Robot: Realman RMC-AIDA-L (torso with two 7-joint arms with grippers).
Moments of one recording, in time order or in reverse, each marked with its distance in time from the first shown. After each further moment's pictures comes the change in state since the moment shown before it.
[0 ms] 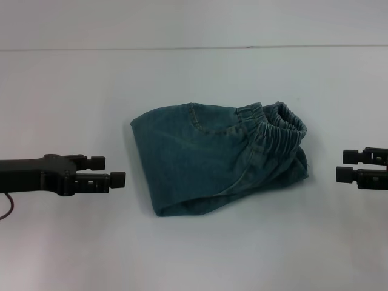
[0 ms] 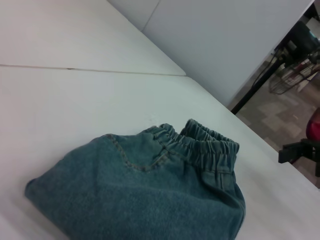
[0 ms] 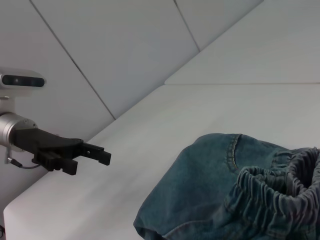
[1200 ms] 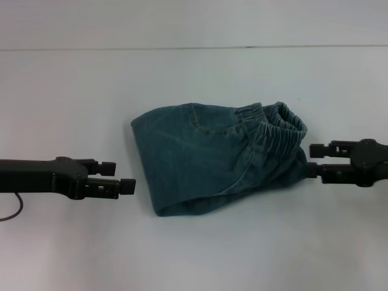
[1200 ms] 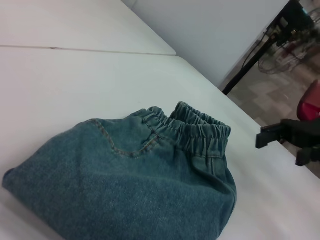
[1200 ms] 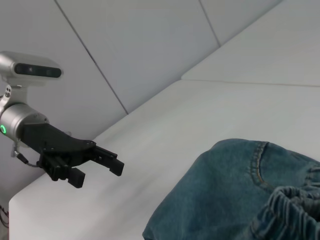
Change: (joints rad) left arm -0.028 0.000 0.049 -0.005 0.025 -0.002 -0.026; right arm 0.071 0.061 -0.021 0.001 -0.027 0.056 -0.020
